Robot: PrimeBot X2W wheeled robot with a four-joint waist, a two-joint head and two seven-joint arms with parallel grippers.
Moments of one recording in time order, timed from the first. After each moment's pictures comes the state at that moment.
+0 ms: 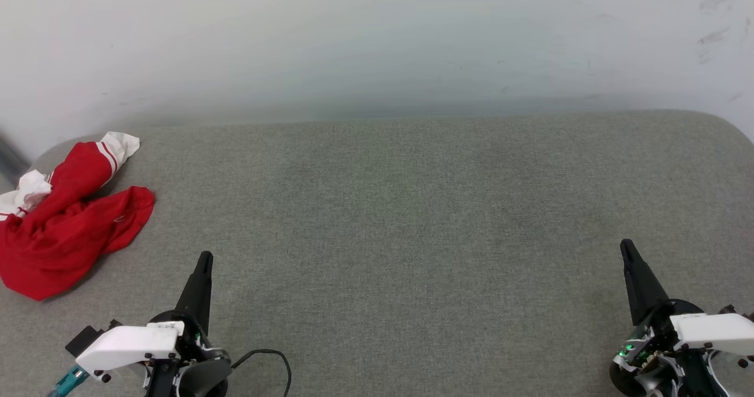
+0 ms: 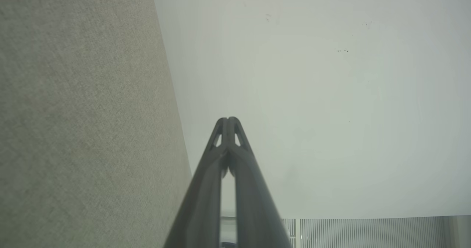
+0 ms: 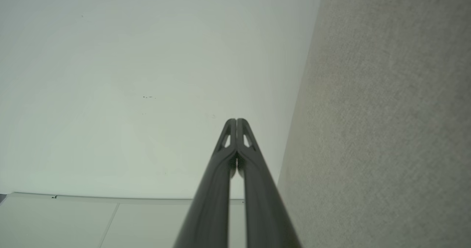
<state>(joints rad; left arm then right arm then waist) -0.11 0.05 0.11 0.25 -1.61 -0.13 0.11 -0.10 -0.05 -0.11 0.24 1.61 0.13 0.12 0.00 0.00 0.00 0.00</state>
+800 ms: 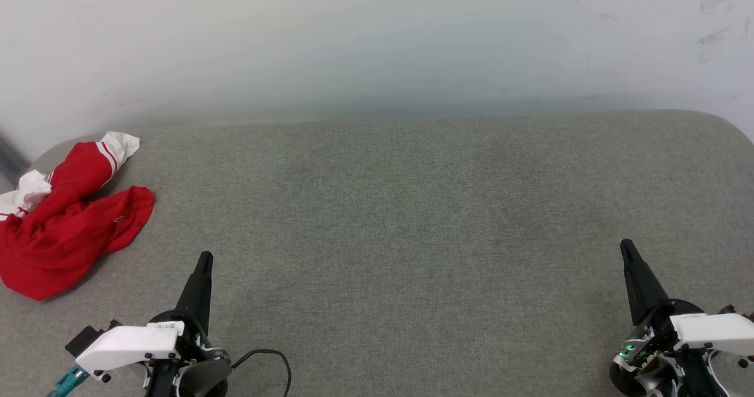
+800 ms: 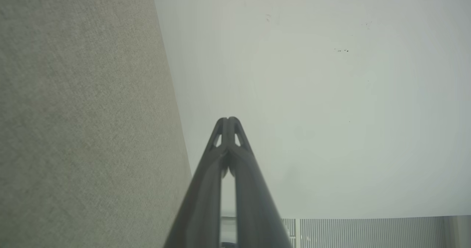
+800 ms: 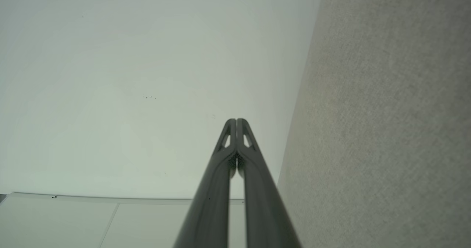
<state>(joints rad) -0.11 0.05 0.11 0.25 -1.61 -0.13 0.11 -0.10 -0.05 -0.11 0.24 1.61 0.13 0.12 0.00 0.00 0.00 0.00</state>
